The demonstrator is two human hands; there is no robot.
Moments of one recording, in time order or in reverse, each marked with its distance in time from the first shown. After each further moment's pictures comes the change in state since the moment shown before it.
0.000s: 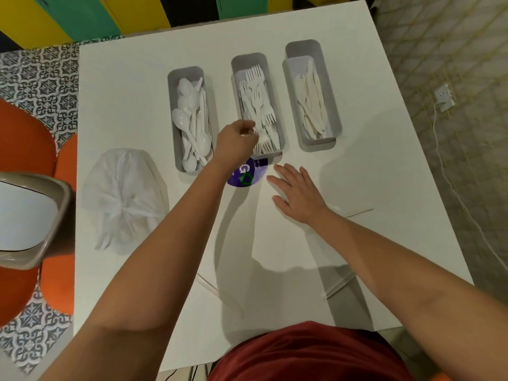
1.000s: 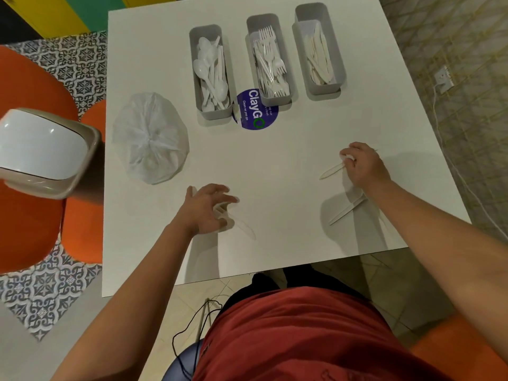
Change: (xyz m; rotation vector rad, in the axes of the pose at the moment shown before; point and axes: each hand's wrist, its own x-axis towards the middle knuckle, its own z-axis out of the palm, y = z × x) left_hand -0.203 -0.174 -0.048 0.754 -0.371 0.188; right_hand -0.122 0.051 0.020 0.286 0.350 0.393
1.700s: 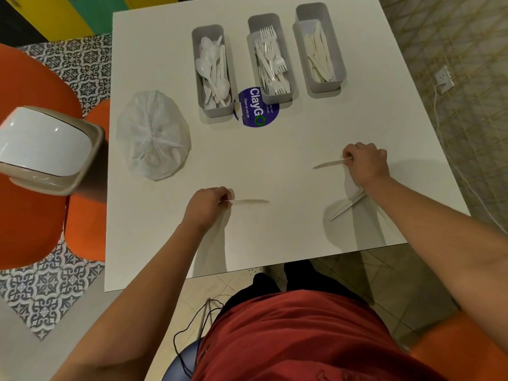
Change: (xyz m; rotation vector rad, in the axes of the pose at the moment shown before) left_hand 0.007 0.003 0.024 -0.114 0.263 -0.090; right_hand -0.006 -0.009 -0.002 -0.334 -0.007 -0.029
